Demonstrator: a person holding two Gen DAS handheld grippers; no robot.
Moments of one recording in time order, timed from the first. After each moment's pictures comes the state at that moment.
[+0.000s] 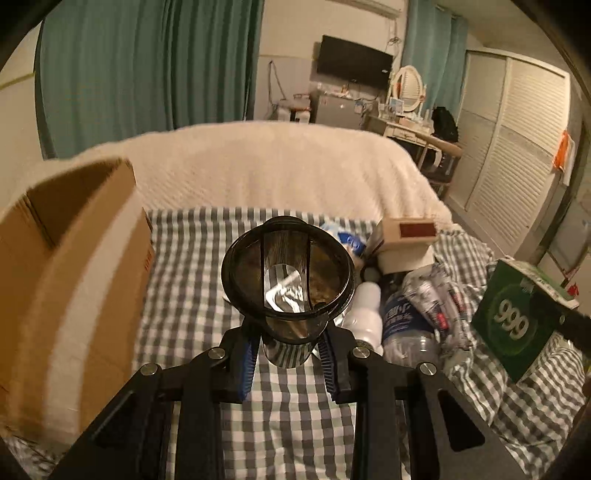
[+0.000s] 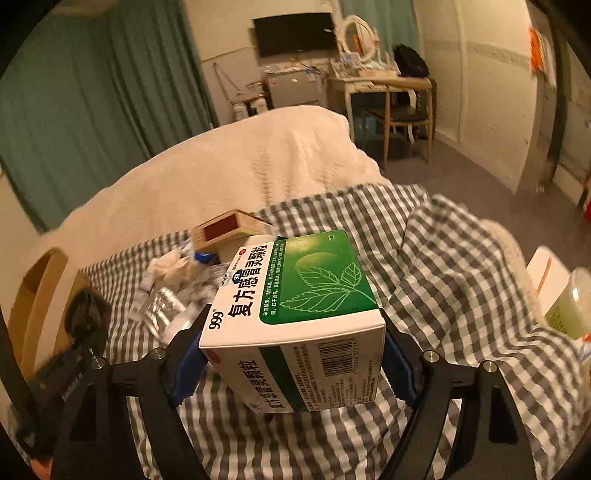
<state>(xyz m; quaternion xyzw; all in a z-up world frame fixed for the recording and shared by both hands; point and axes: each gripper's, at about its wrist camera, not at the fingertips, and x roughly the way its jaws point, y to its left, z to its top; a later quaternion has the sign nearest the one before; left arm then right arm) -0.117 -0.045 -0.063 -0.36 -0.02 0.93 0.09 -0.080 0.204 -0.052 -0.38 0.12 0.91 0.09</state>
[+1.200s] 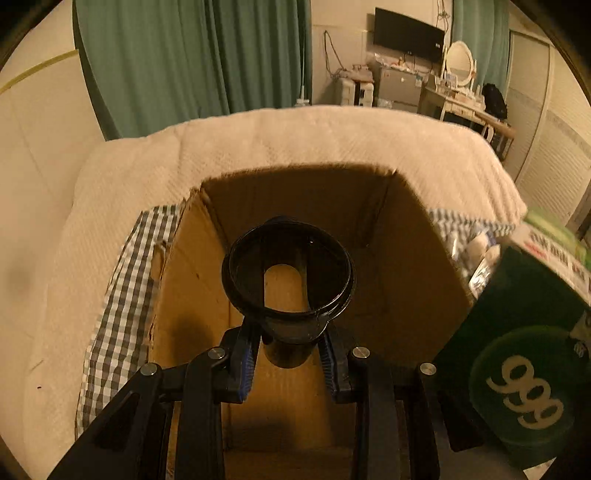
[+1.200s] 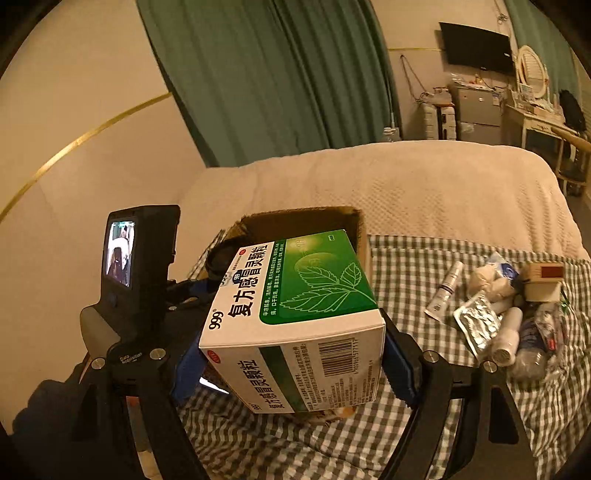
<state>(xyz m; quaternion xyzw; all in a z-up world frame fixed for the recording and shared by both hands) -0.147 -0.300 -0.021 -0.44 0.03 0.90 0.00 -0.093 -0.133 0.026 -0.37 0.07 0.90 -0.21</state>
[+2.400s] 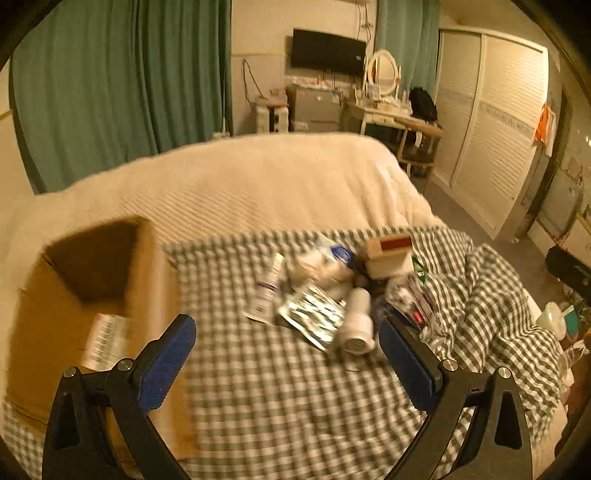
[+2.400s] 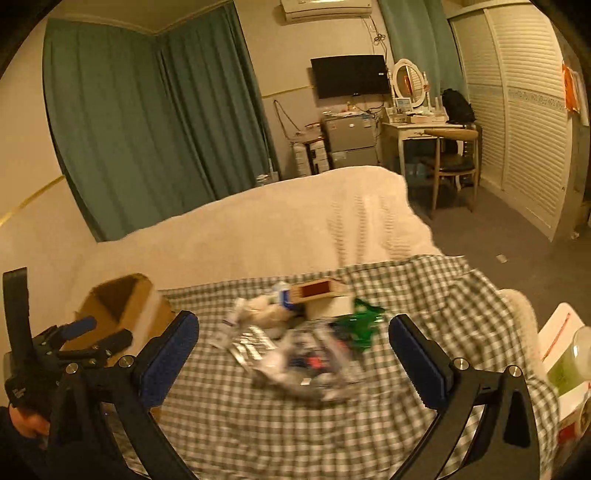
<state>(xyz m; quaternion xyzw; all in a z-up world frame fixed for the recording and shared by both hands) -0.114 -0.057 0.004 -0.39 0.03 0.91 0.12 -0.054 0.168 0.042 -0.30 0.11 0.95 -0.01</state>
